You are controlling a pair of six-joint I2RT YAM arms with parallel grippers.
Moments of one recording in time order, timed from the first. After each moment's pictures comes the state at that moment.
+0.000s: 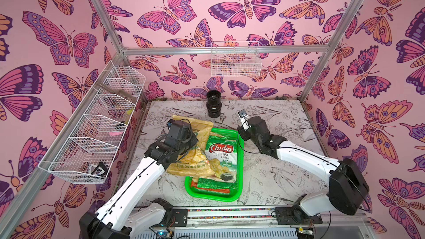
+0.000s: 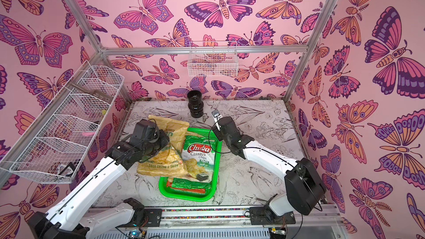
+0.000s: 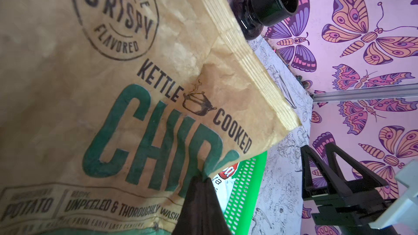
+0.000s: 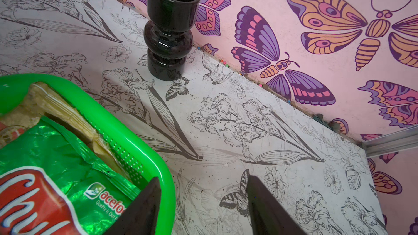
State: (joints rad) left arm -0.50 1.07 1.04 -0.72 -0.10 -1.05; right arm 0.74 1.47 1.01 -0.05 0.37 -0.16
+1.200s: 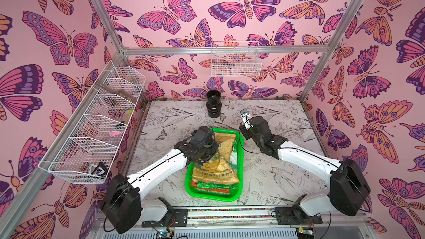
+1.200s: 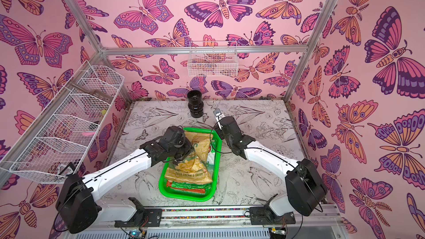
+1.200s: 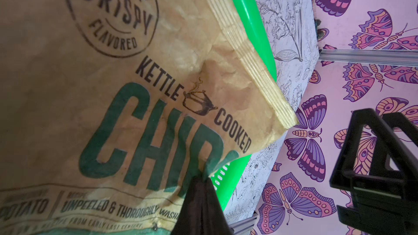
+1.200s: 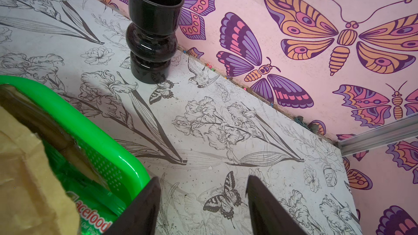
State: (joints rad) left arm -0.67 1.33 0.95 -0.47 0.10 -1.34; right arm 0.73 1.46 0.99 0.00 0.41 -0.21
